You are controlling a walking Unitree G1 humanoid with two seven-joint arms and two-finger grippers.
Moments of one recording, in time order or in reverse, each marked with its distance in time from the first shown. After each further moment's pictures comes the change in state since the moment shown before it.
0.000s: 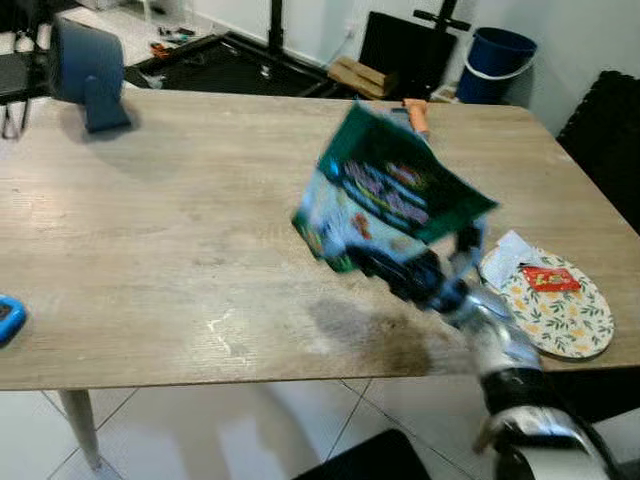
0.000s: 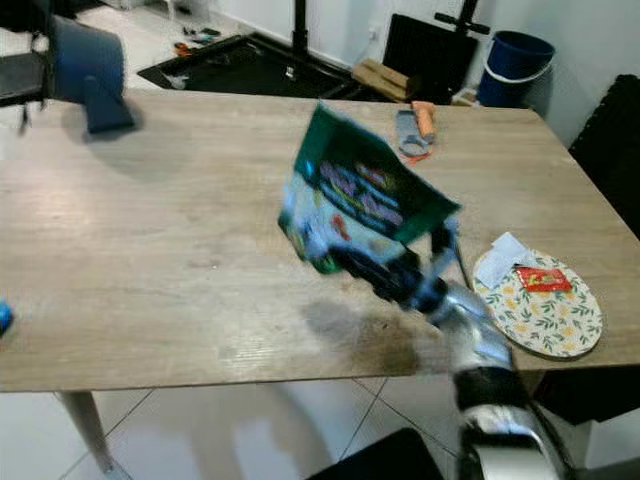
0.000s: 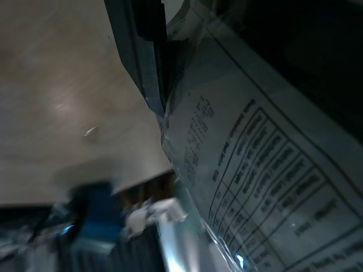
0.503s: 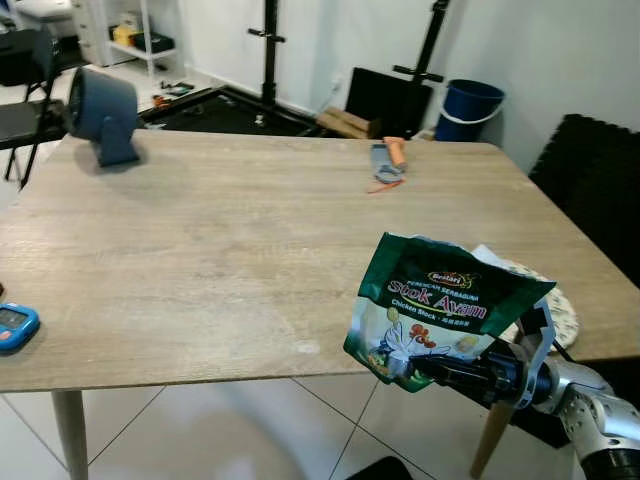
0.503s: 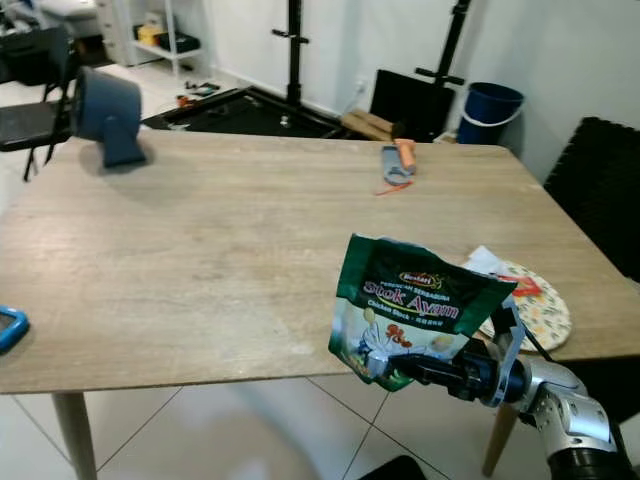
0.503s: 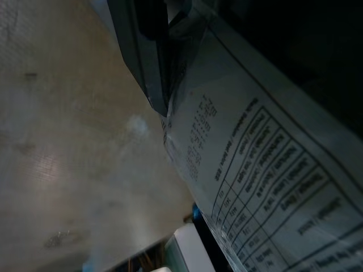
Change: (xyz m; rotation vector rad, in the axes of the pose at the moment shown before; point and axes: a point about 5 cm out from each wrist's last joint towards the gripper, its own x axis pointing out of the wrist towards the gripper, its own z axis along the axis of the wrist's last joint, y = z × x) left arm -0.002 0.012 0.003 0.001 0.016 0.078; right arm -0.107 0.042 -0.032 0.241 0.352 -0.073
